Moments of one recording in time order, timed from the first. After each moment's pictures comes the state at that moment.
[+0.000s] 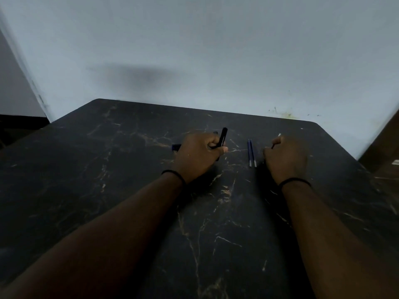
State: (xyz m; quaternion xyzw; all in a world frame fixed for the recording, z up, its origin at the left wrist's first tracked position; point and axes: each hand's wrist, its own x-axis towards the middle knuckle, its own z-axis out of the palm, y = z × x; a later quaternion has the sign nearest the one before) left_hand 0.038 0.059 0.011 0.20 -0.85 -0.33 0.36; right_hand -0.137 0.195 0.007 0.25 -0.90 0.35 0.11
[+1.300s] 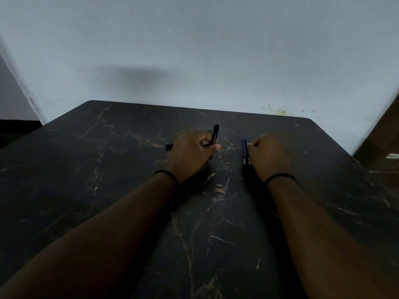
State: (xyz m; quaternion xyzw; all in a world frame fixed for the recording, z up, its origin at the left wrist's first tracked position) left_hand 0.037 0.058 0.010 0.20 -0.85 -0.30 0.38; right_hand -0.120 0.183 0.014 0.29 -0.92 0.26 0.07
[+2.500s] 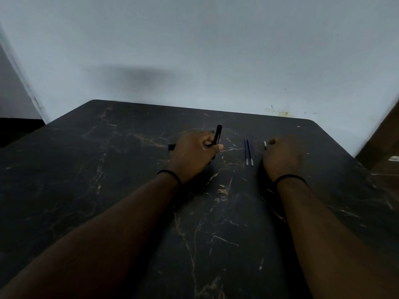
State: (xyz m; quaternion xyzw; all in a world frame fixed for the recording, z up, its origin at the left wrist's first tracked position) left_hand 0.038 0.059 0.011 0.20 -0.85 -0.31 0.38; right_hand -0.142 0.194 0.002 0.25 -0.93 0.27 0.10
